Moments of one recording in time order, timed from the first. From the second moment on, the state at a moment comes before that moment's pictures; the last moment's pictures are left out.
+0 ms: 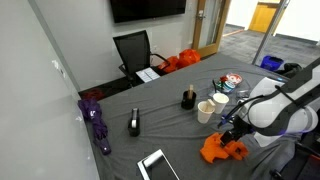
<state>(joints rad) 0.16 0.24 0.33 -2.67 0.88 3.02 -0.28</state>
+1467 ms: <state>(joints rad) 0.08 0.41 0.33 -2.57 0.98 3.03 -0.44</state>
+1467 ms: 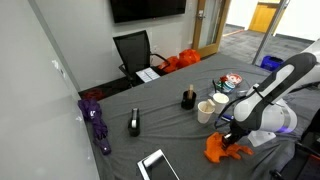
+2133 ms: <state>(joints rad) 0.35 0.33 0.04 -2.68 0.31 3.02 0.10</state>
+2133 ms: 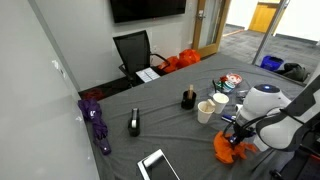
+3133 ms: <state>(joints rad) 0.34 0.11 -0.02 -2.70 0.03 2.83 0.32</state>
